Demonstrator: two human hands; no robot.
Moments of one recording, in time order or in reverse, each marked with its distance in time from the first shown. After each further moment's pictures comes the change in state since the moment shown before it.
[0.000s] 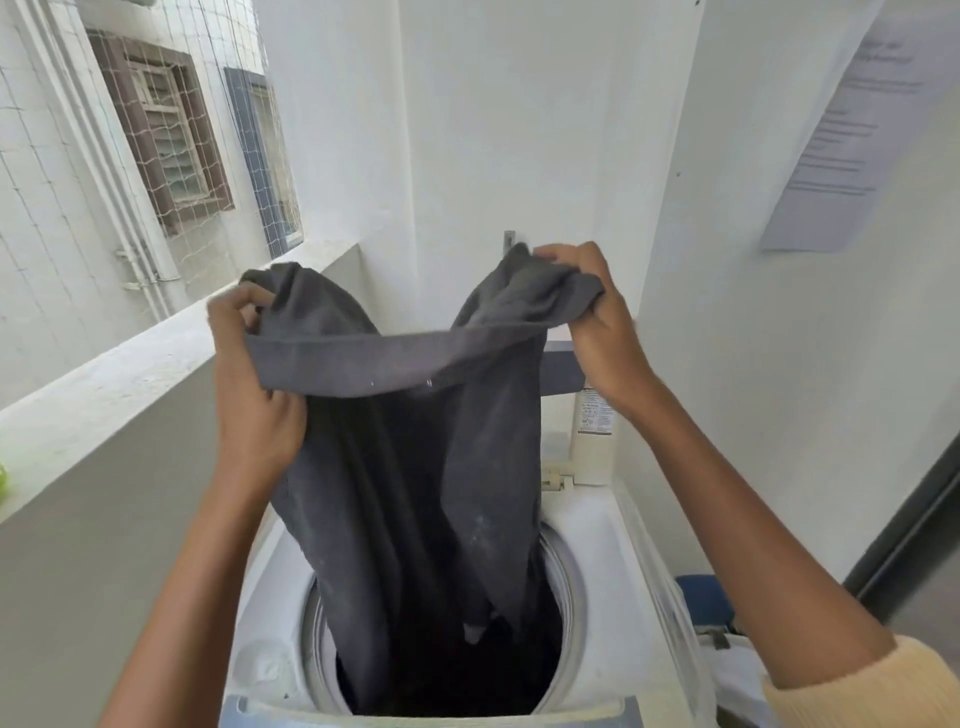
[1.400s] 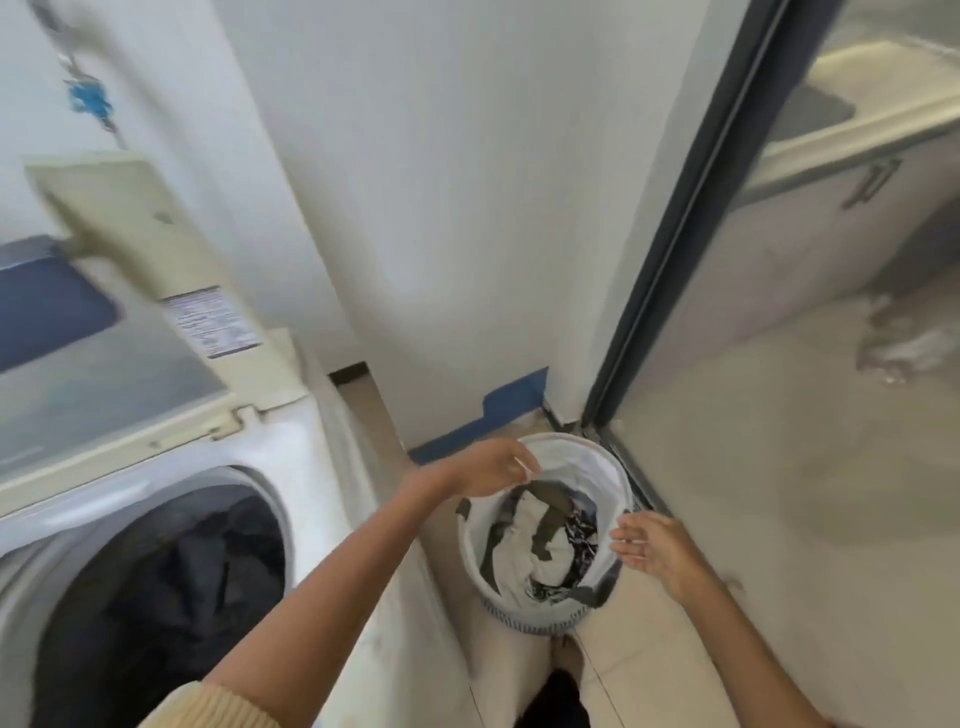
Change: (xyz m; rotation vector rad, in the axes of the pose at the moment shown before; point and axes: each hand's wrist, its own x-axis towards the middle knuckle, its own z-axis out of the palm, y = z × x) left_hand -0.273 0.077 0.464 -0.095 -1.895 -0.507; right_hand -0.412 0.209 -0.326 0.101 0.720 1.685
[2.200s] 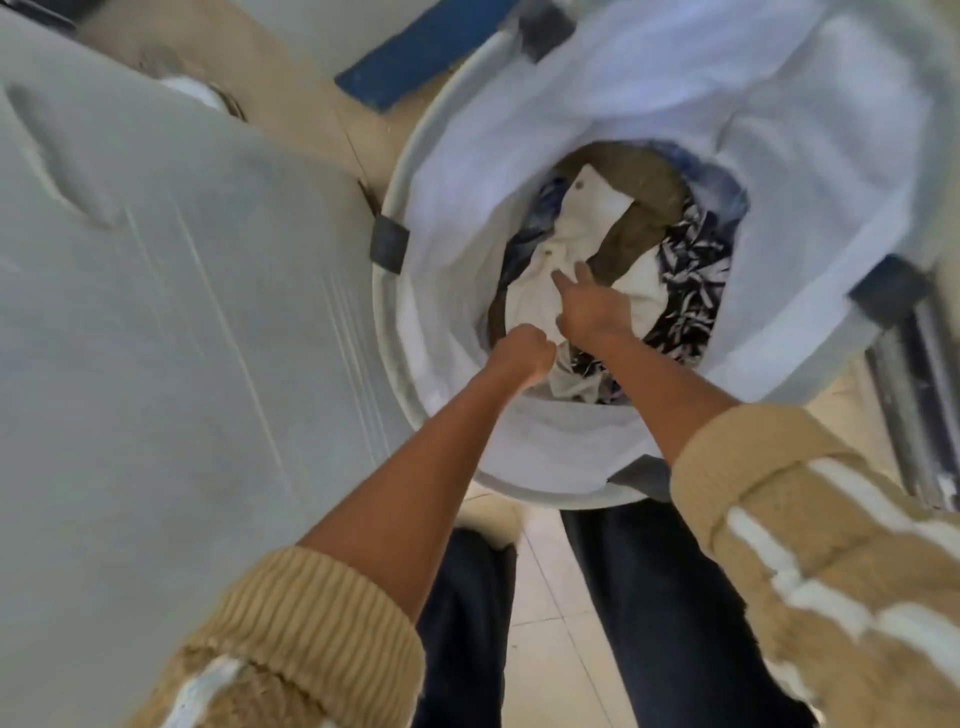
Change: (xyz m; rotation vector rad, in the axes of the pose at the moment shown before) left_hand 0.325 -0.306 0.293 -0.281 -0.060 -0.793; right_hand 0.437 0.262 0.137 -1.477 -0.448 -0.230
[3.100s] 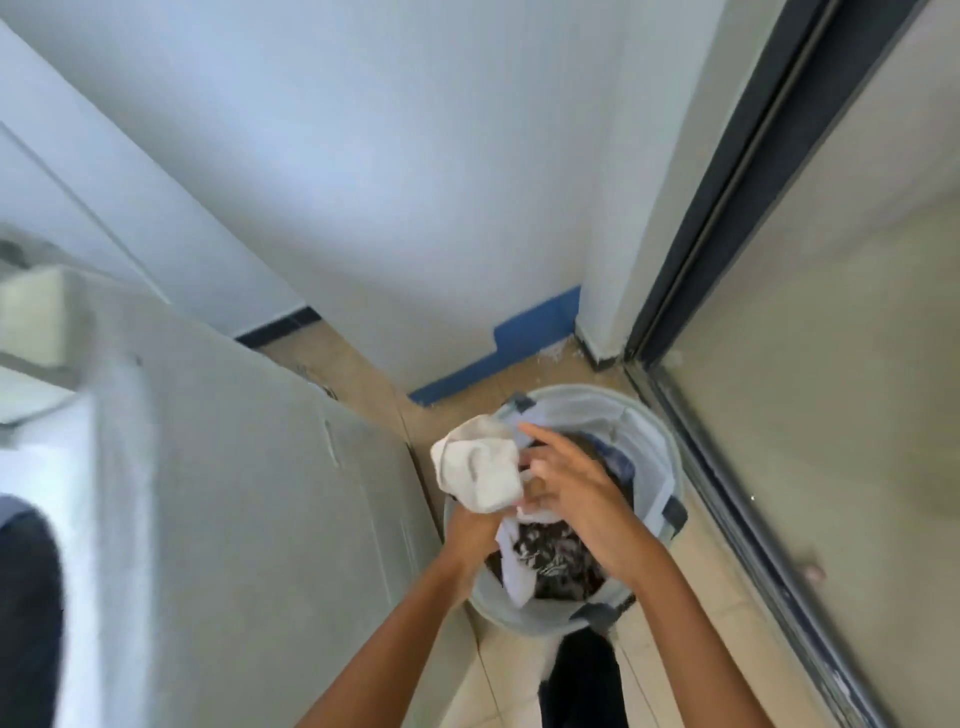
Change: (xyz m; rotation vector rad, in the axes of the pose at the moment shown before) left_hand -0.283 0.050 -0.113 -0.648 0.121 0.316; right_hand -0.320 -0.084 -0.223 1.531 0.058 -0.430
